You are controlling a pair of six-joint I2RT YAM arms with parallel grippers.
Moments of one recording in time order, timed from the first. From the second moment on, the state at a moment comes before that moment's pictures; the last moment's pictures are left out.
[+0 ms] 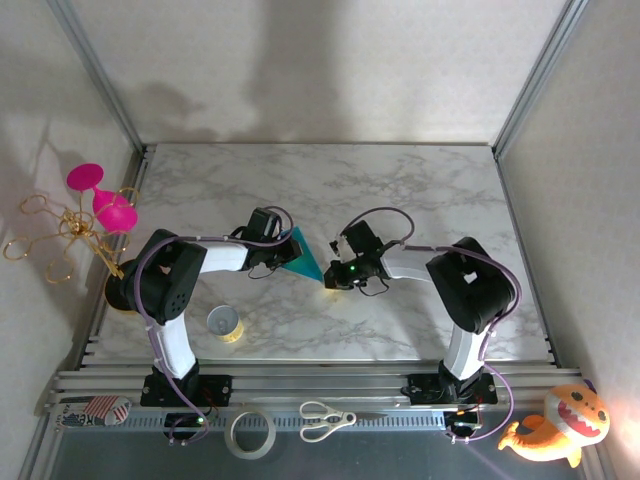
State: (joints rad) left arm -0.42 1.86 0.90 0.07 0.32 -0.84; right arm 0.65 1.79 0.91 -0.20 -0.51 0.48
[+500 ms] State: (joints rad) left arm -0.42 1.86 0.92 0.05 0.32 -0.84; right arm 0.65 1.97 1.16 -0.22 -0.49 0.41
